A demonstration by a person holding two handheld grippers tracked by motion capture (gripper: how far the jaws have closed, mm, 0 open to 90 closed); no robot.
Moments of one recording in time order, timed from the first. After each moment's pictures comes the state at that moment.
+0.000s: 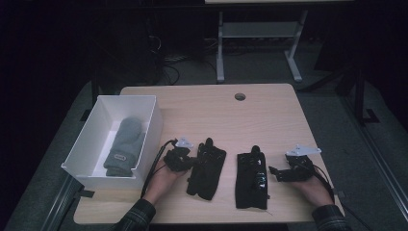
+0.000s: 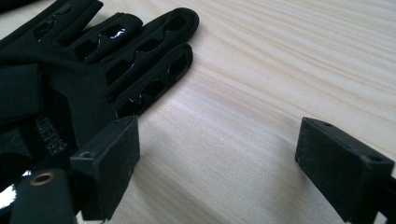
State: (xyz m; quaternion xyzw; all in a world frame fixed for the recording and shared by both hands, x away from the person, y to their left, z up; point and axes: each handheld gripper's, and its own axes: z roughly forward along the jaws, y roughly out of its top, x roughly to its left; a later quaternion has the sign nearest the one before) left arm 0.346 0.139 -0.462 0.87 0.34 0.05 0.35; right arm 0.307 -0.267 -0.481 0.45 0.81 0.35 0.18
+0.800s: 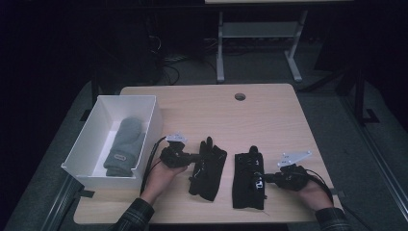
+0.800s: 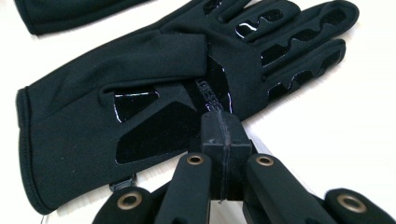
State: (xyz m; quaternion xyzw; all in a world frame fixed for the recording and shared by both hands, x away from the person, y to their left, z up) left arm 0.347 0.150 -0.444 0.83 0.36 -0.01 0.43; right arm 0.285 -0.242 -0.466 0.33 0.87 0.36 0.05
